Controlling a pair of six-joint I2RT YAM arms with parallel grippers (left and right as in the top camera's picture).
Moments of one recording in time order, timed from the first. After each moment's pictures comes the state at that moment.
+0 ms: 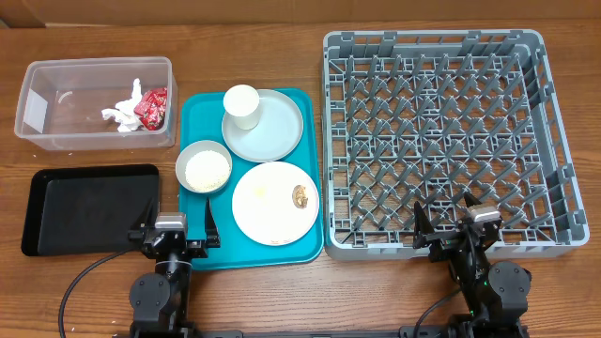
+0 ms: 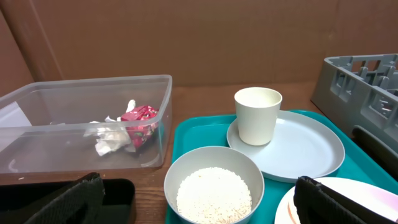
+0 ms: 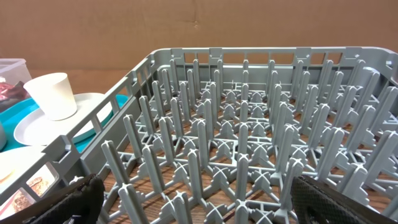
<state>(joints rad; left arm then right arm) -0.04 0.02 0.01 -0.07 -0.07 0.03 0.01 0.03 0.10 -0.24 -0.20 0.03</state>
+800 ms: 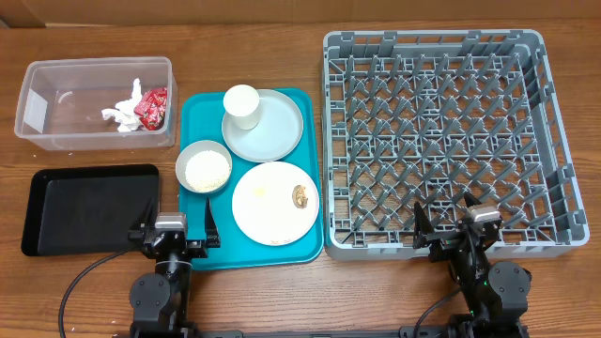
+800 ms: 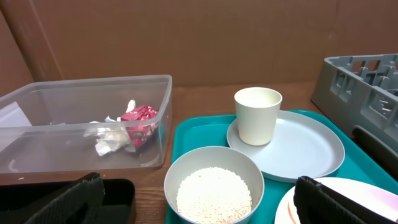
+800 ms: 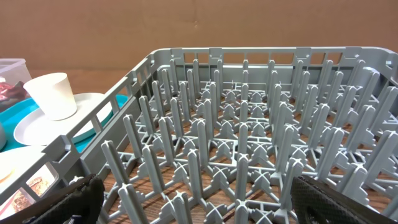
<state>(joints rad) -0.04 0.02 0.01 -0.07 -0.07 0.03 0.01 0.03 0.10 -0.24 -0.20 0.03</state>
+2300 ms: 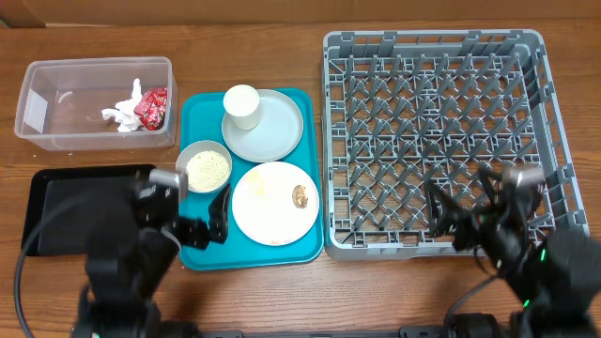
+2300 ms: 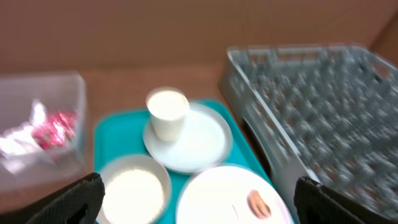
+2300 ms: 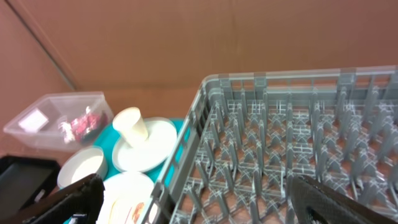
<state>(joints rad) -0.04 0.60 0.76 -0.57 0.29 -0.05 0.01 0.54 0.85 -0.64 -0.36 0.15</state>
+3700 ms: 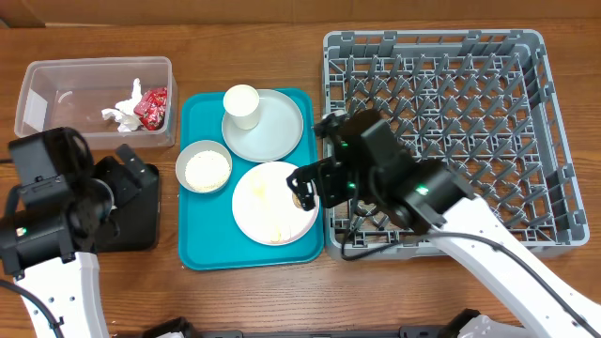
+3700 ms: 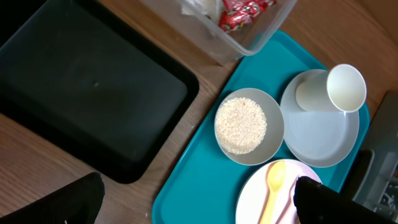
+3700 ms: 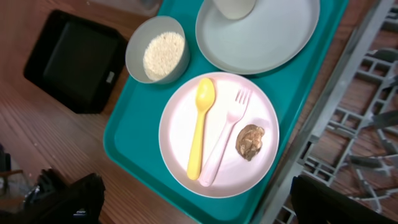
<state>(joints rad) 0.36 1.11 1.24 -1.13 0.08 -0.40 0.69 1.41 1.27 -0.76 -0.21 0.35</state>
